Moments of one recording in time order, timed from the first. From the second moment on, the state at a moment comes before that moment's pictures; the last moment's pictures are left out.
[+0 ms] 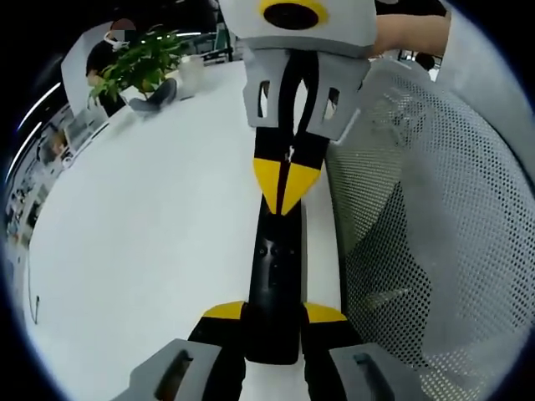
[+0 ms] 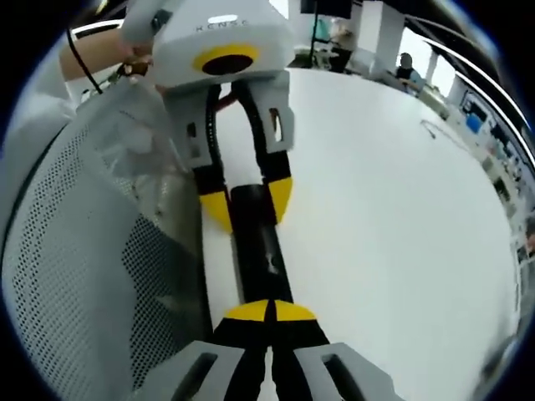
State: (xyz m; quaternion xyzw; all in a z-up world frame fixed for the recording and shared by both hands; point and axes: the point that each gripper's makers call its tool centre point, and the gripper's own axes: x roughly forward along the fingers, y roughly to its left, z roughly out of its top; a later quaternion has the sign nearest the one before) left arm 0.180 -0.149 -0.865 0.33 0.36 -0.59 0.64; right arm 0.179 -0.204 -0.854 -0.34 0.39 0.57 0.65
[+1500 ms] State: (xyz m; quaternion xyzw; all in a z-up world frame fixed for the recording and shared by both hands) left arm 0.180 -0.148 -0.863 0.28 0.33 -0.59 0.67; right arm 0.179 -0.193 -0.856 -0.37 0.39 0.58 0.61
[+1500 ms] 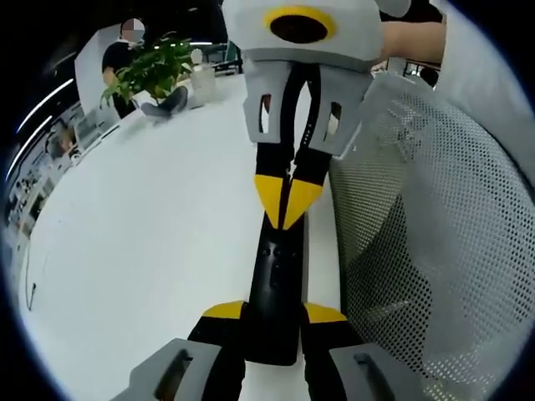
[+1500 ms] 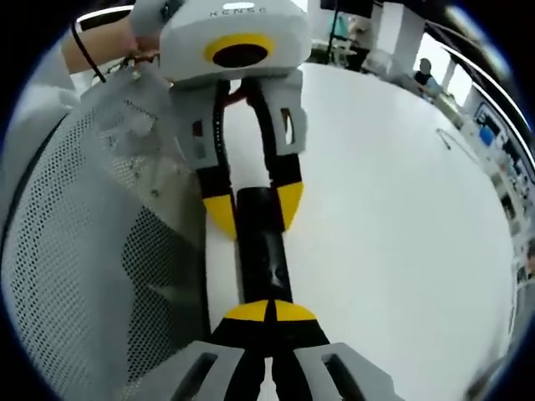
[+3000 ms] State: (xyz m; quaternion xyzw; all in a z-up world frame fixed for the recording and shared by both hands) left arm 0.180 -0.150 -0.860 0.22 0.28 -0.60 0.72; right arm 0.180 -0.185 -0.855 -0.39 0.37 0.61 0.58
